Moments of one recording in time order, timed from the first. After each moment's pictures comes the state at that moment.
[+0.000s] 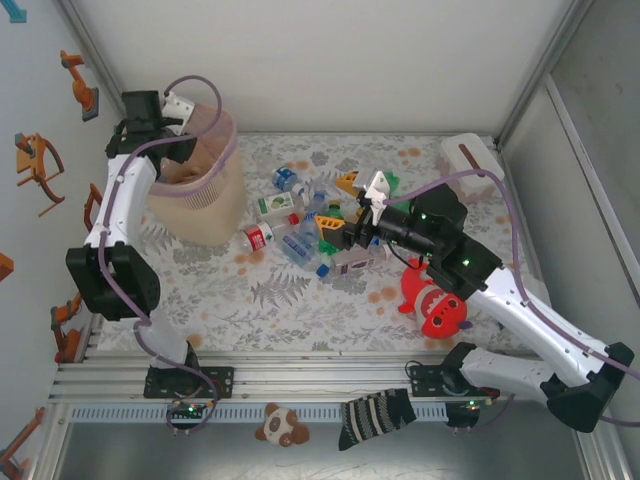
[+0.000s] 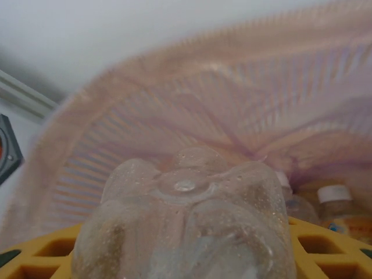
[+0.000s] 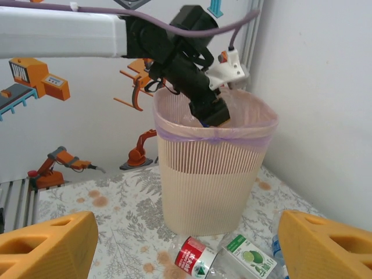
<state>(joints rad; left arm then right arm) -0.02 1.76 1.75 -0.67 -0.07 0.51 0.79 1.04 1.09 -0.08 -0.35 -0.10</state>
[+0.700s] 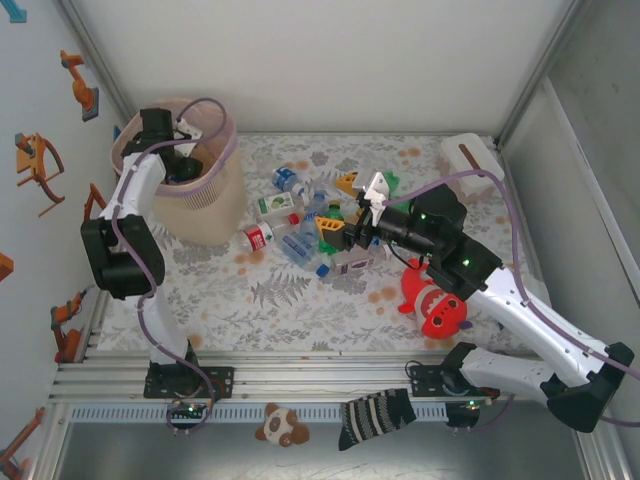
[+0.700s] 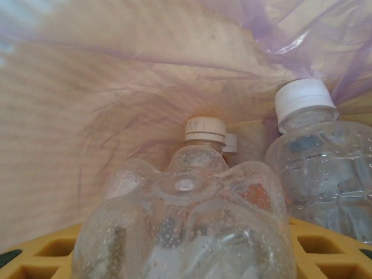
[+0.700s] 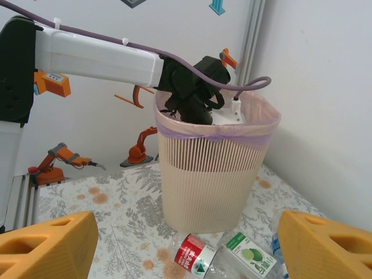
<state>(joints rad) 0.01 1.95 1.73 -0.72 -0.05 0.52 0.79 1.04 1.09 -0.09 -0.35 -0.11</state>
